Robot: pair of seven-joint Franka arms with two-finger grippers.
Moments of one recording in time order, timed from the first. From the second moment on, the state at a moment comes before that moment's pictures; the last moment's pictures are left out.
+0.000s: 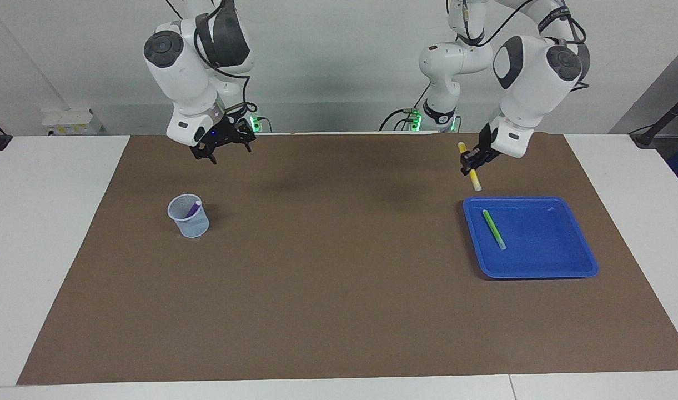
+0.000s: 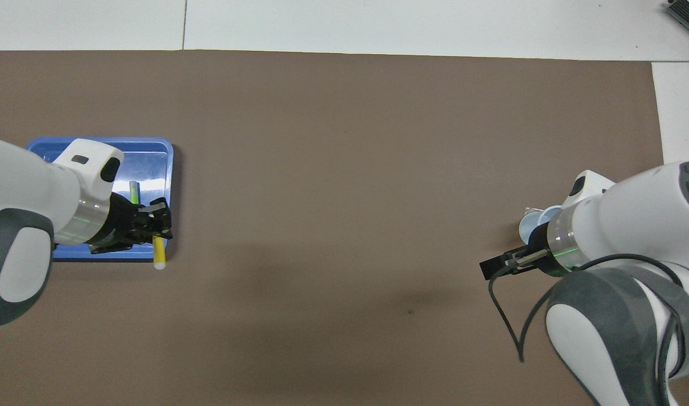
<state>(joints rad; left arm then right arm) 0.14 -0.13 -0.24 -2.03 -0.13 1.81 -0.31 0.00 -0.19 0.15 -2.09 0.10 1.74 -0.33</state>
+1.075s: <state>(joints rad) 0.30 0.09 -0.24 -2.06 0.19 2.15 0.01 -0.10 -0.14 0.15 -2.22 -0.03 2.11 -1.32</state>
